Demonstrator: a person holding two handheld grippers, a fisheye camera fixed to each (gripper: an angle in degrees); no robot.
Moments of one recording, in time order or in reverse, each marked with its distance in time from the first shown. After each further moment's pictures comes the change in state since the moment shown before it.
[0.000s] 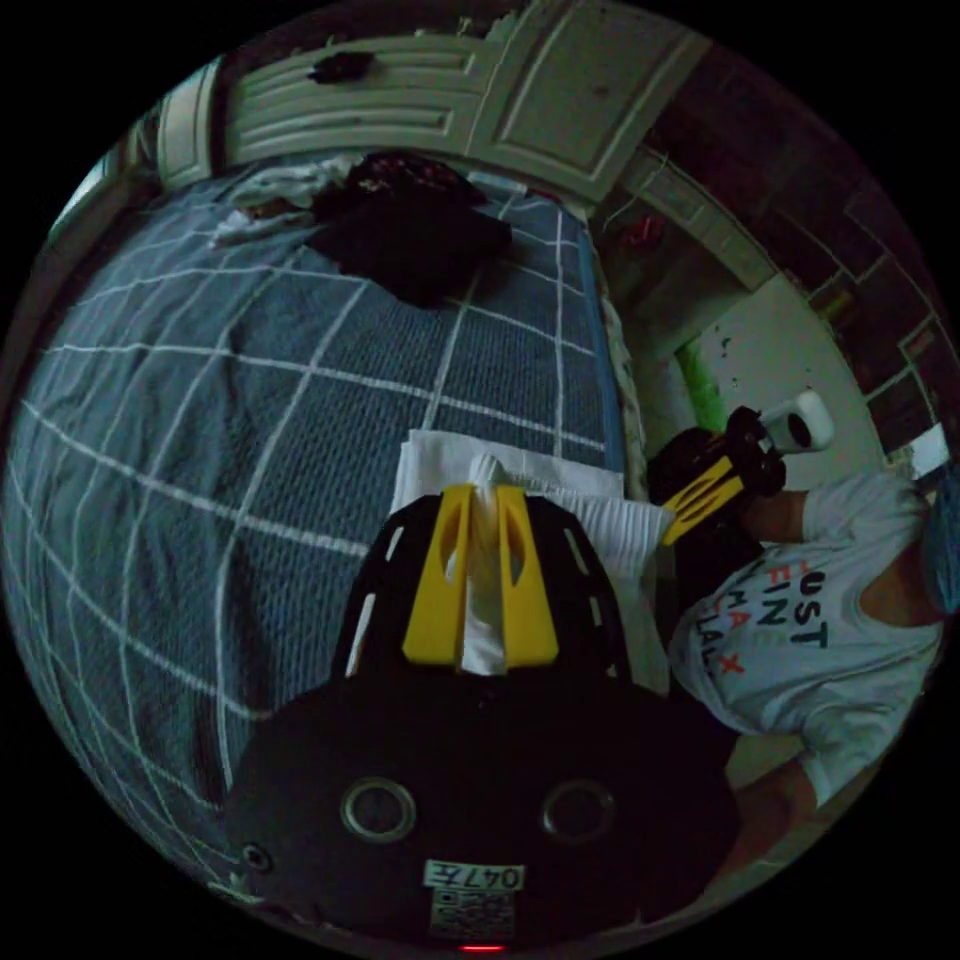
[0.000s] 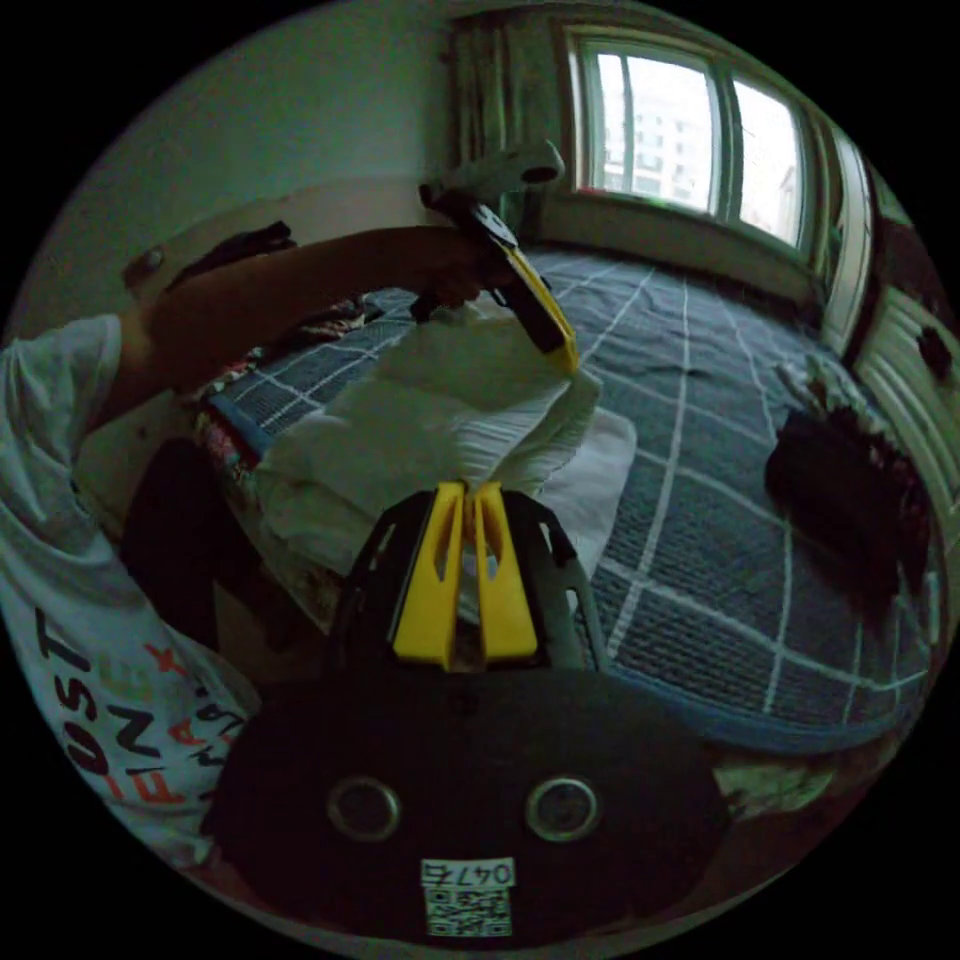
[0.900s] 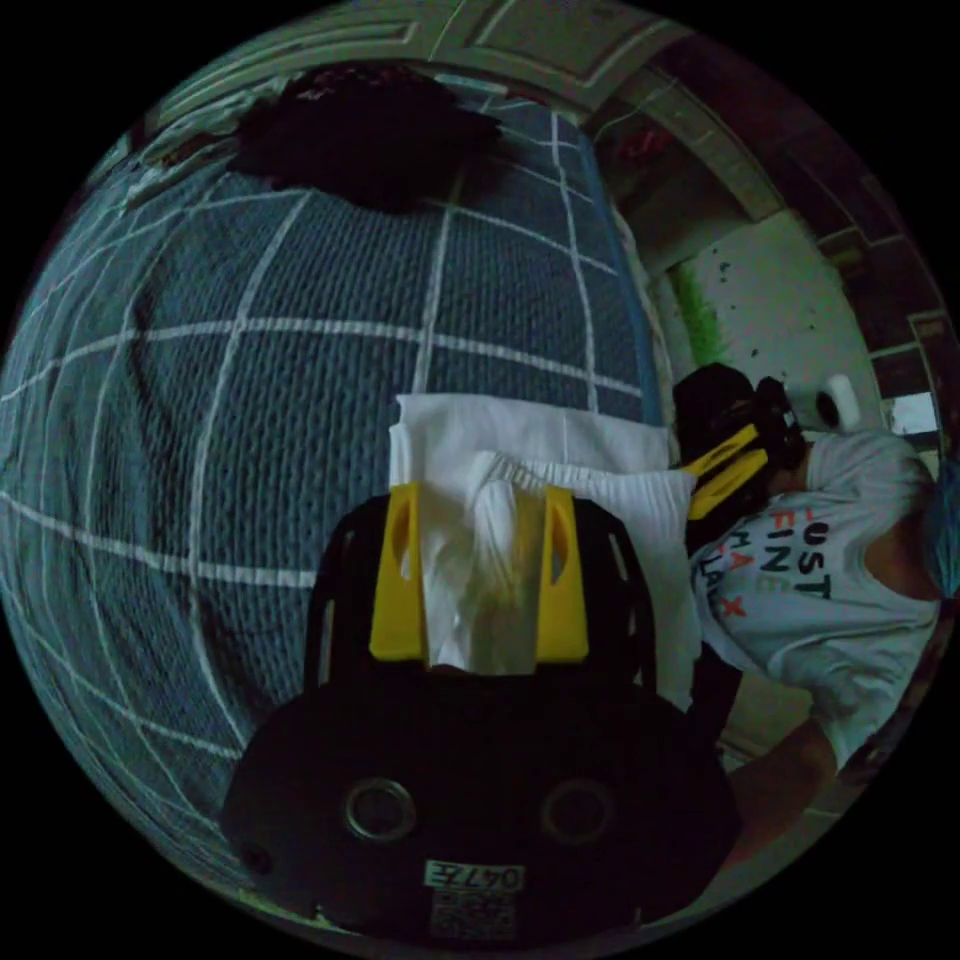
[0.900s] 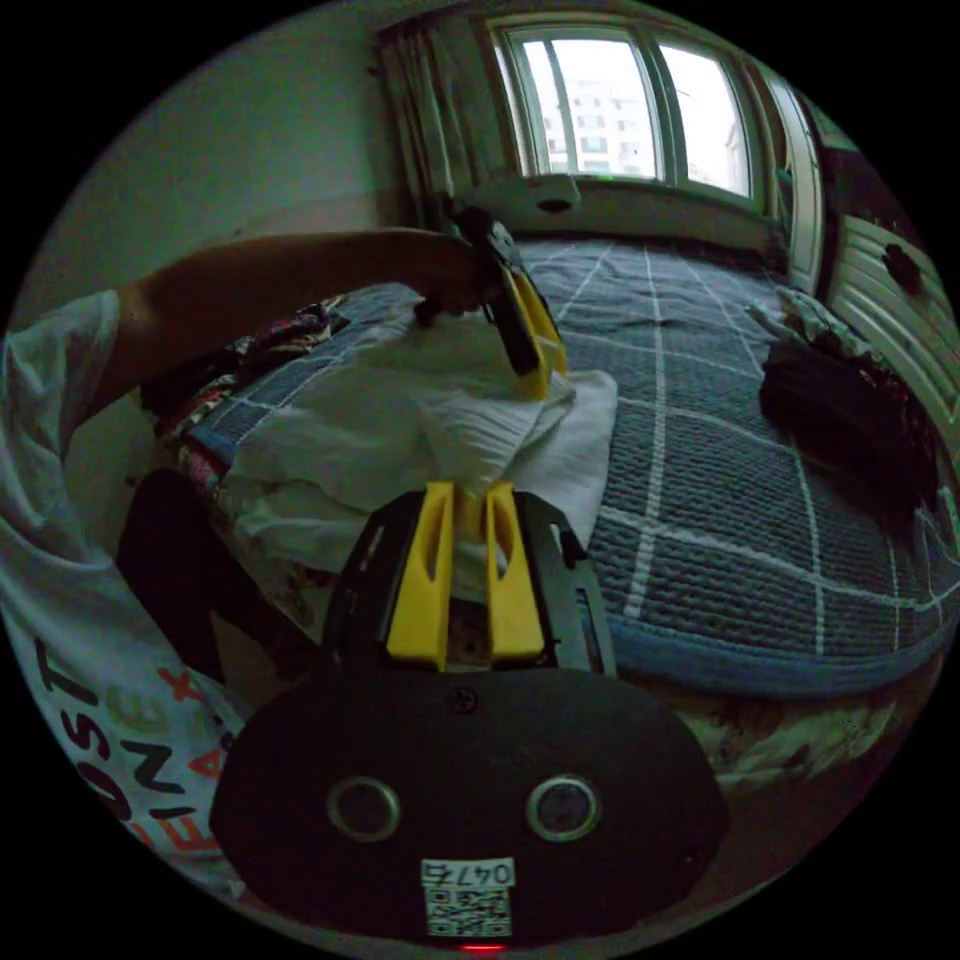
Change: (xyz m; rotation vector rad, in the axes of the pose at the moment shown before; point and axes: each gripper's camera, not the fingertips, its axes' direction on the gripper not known) left arm -0.036 -0.012 0.097 -0.265 0.081 0.085; right arm 0.091 0.056 0.064 0.006 -0.008 0.175
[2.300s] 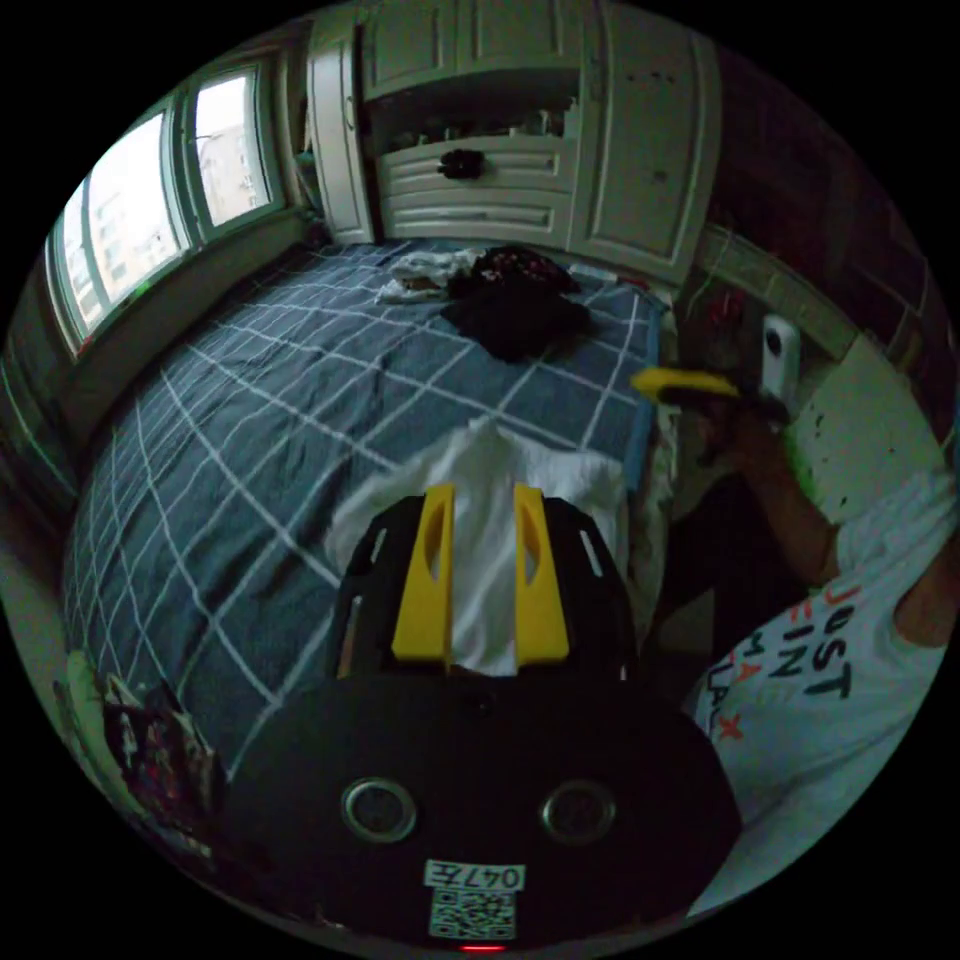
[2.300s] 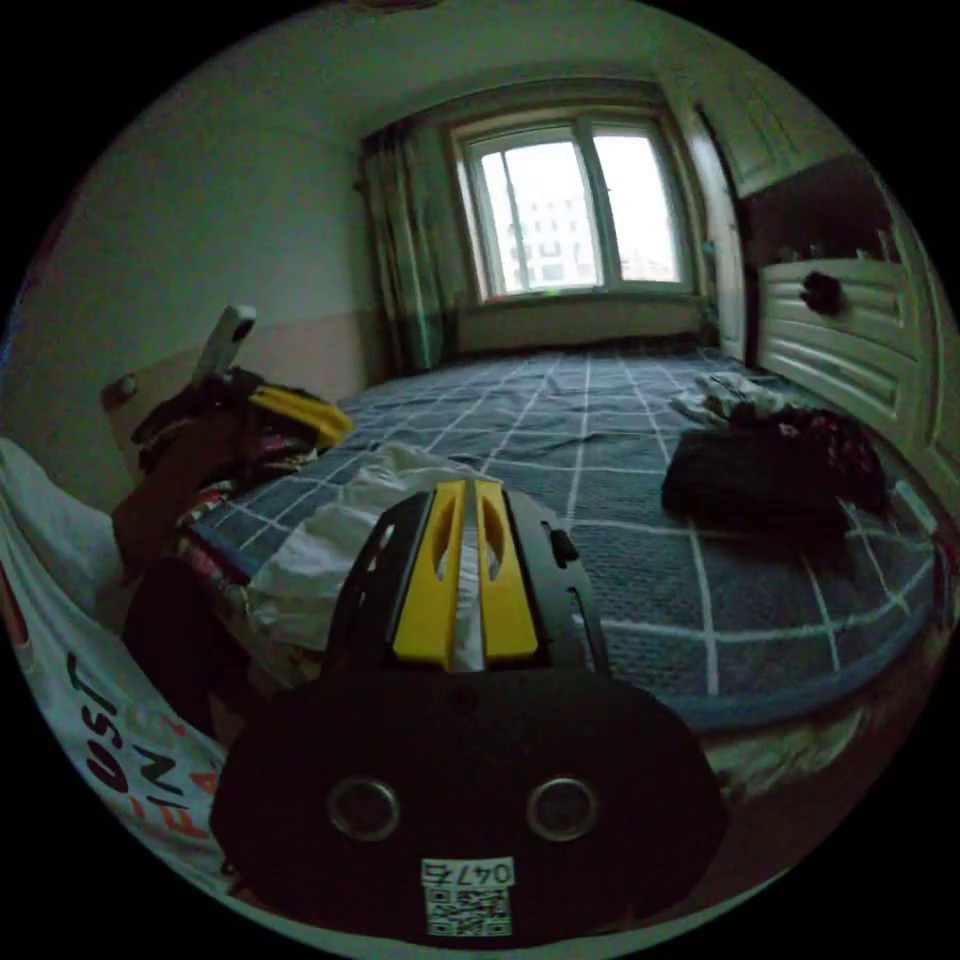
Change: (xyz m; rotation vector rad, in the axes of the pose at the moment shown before) left arm 0.314 0.240 -0.011 0.542 -0.465 -0.335; right arm 0.114 -0.031 -0.022 0.370 0.079 0.067
